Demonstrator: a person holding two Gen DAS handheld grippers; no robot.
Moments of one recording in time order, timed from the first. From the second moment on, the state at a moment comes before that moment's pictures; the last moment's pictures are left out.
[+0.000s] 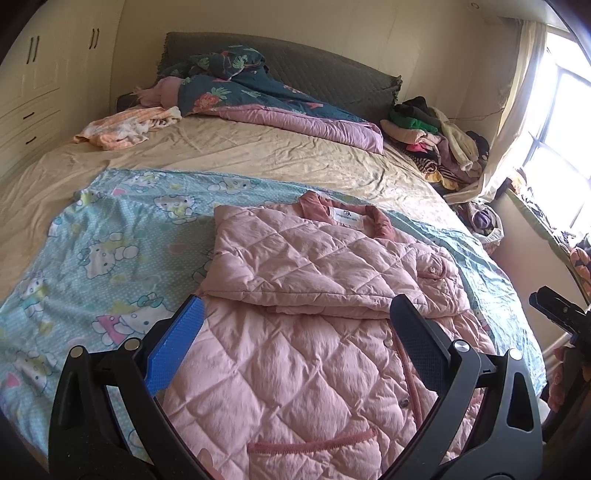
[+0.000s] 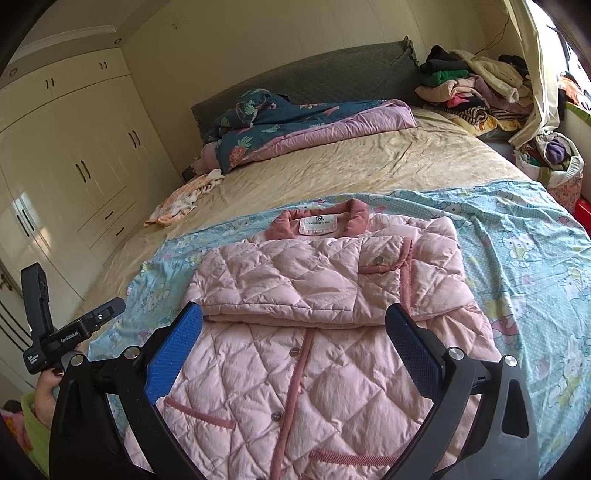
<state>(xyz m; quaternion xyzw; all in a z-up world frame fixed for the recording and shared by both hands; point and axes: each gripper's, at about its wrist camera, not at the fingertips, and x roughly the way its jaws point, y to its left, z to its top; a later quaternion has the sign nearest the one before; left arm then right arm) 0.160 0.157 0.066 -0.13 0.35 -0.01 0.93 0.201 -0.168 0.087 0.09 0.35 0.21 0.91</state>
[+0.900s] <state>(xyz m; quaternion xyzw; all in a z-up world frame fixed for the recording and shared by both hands) 0.105 0.161 0.050 -0.13 0.35 0.01 0.93 0.141 -0.196 0.074 0.06 0.35 0.18 0.92</state>
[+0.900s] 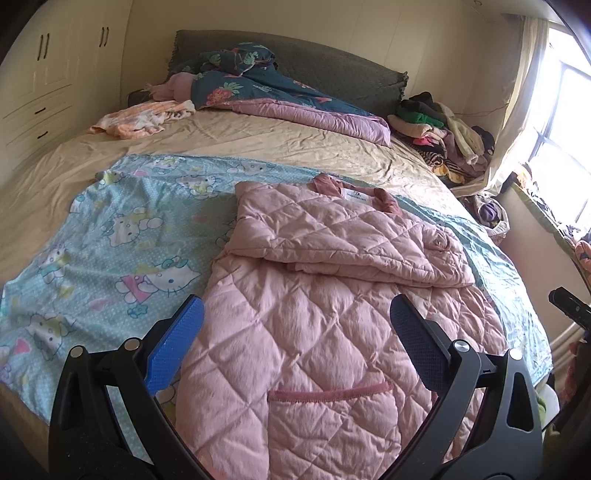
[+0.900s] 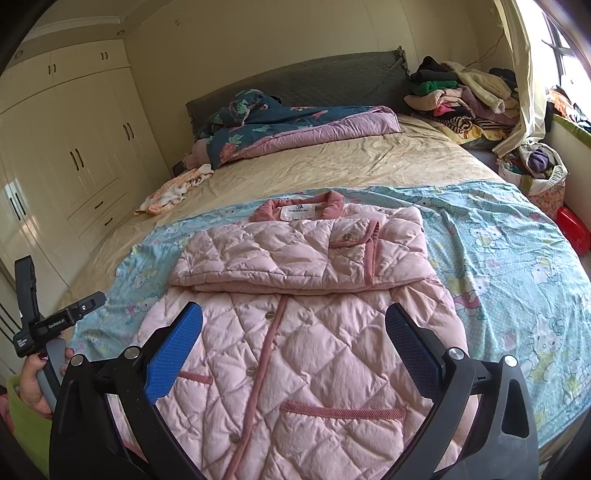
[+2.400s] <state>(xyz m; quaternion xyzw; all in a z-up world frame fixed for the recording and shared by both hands) 0.039 0.153 -0.038 -0.09 0.42 0.04 0.90 0.085 -0.269 -0.021 0.04 0.42 0.11 0.90</state>
